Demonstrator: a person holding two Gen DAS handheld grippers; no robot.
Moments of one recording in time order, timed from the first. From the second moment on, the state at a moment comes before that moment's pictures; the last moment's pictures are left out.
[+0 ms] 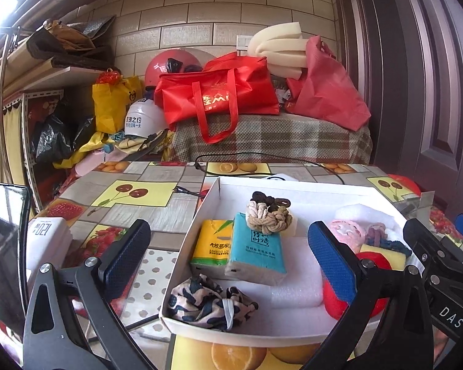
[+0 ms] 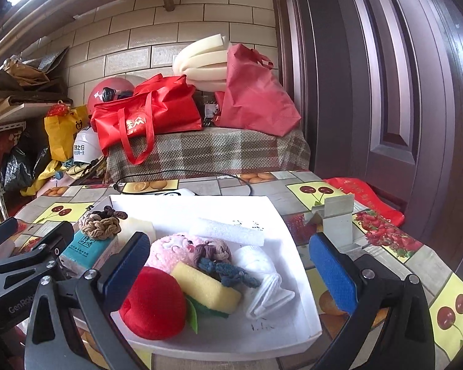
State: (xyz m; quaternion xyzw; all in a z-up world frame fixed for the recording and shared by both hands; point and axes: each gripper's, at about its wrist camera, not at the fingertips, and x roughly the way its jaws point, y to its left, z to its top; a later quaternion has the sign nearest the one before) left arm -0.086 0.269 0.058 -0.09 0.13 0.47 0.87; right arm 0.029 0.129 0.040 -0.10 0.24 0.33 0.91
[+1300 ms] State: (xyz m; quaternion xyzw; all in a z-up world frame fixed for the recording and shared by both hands) left arm -0.152 0.164 0.052 -0.08 0.16 0.41 0.90; right arm -0.035 0.030 0.061 -0.11 0.27 0.33 0.90
